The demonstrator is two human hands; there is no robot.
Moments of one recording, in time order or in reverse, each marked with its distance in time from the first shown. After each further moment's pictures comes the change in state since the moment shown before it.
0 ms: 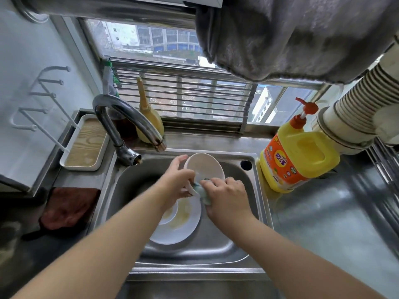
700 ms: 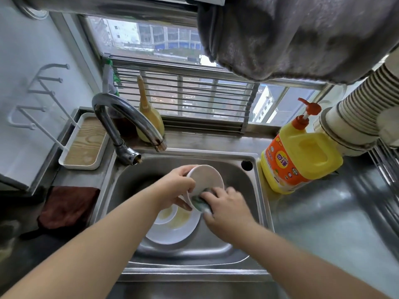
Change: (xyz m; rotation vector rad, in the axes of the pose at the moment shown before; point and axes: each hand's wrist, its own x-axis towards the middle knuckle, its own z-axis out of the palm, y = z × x) left_hand -0.005 0.002 -0.010 0.296 -0.198 -0.025; right_hand -0.010 0.005 -0.006 0.113 -0.320 -0.057
